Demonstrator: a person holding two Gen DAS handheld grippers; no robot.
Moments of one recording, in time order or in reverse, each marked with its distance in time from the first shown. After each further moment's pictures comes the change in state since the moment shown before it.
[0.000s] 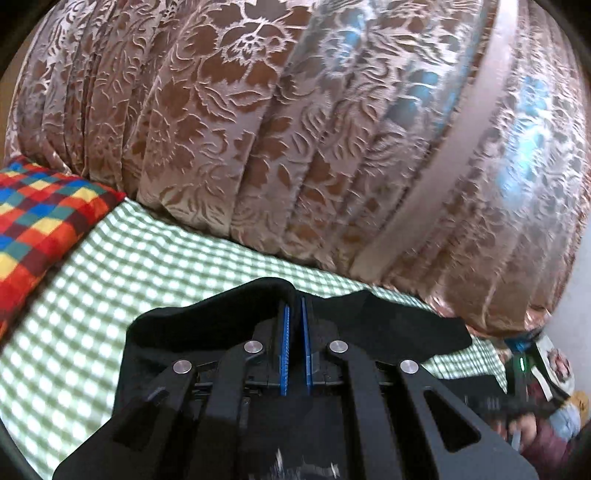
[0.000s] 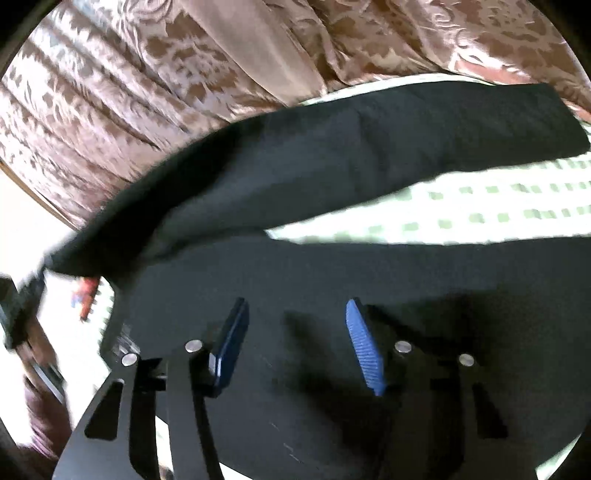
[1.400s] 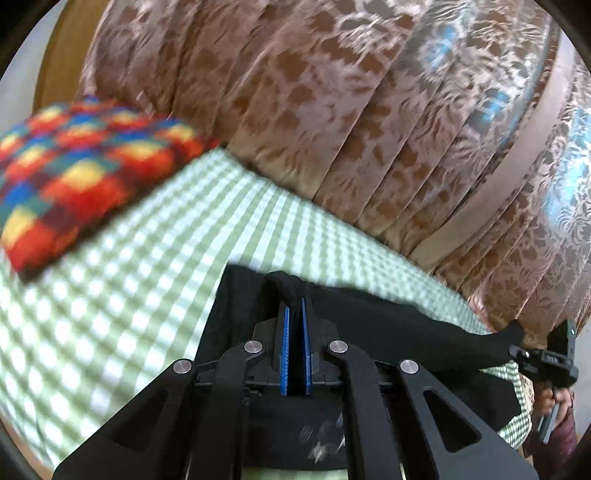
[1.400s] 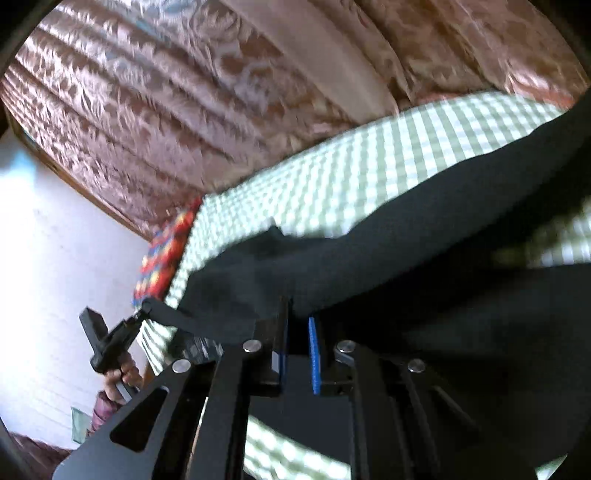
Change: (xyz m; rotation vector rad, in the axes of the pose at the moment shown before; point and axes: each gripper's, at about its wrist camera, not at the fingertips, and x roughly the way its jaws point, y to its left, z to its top) left arm -0.035 0.091 -0.061 -0.204 0.073 0.169; right arm -0.024 0.045 -0.019 -0.033 -0.003 0.212
